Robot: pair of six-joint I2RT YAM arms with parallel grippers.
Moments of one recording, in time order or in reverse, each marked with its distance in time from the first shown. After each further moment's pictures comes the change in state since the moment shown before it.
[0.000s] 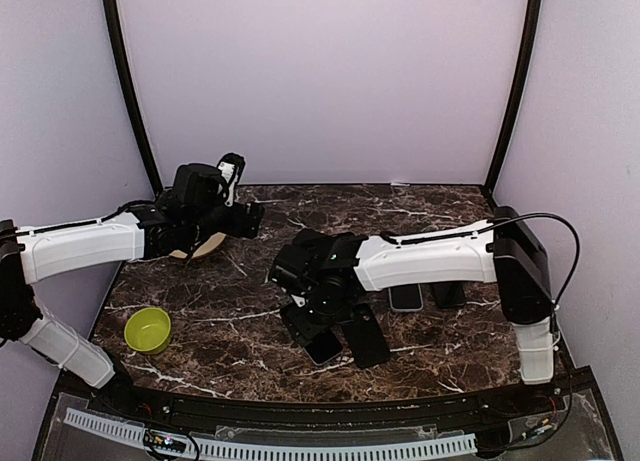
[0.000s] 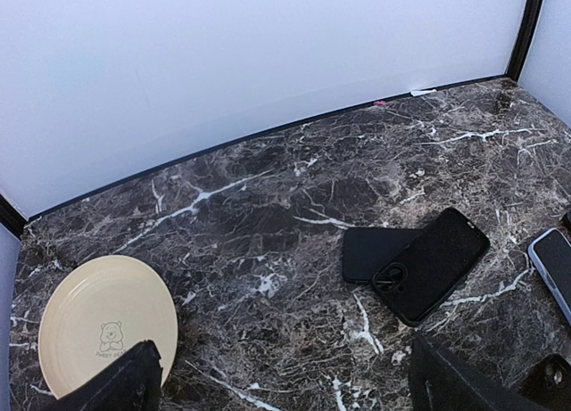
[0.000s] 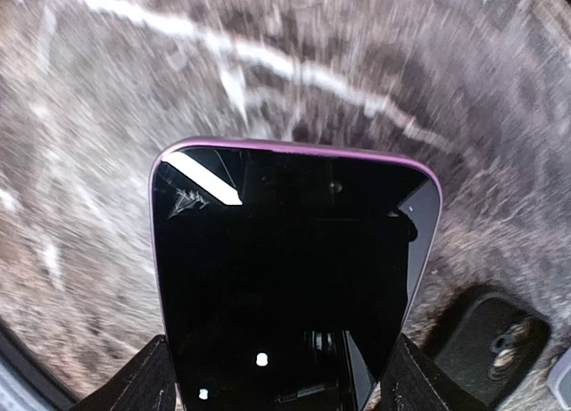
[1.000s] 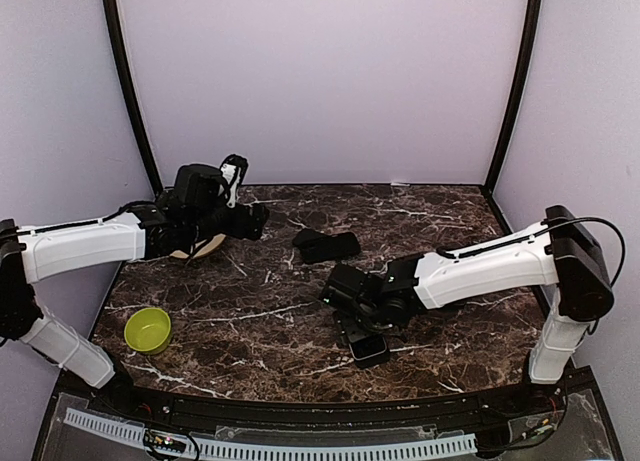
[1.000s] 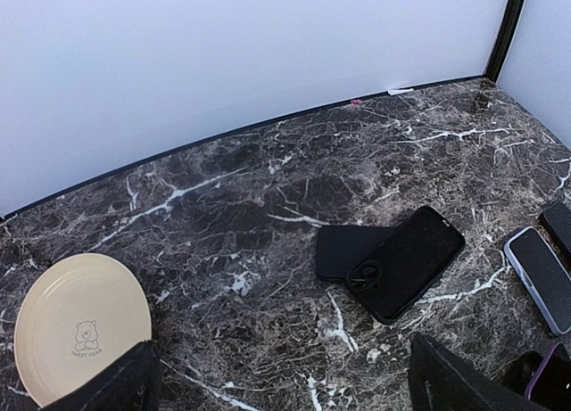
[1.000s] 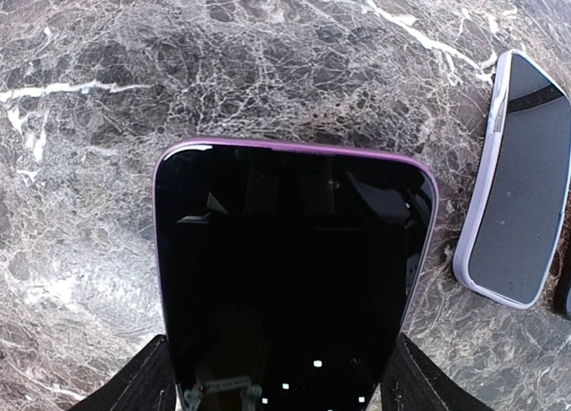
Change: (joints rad) left arm 0.000 0.000 0.000 0.001 0.062 -0.032; right arm 0.000 -0.320 -0.466 0.184 0.311 0.275
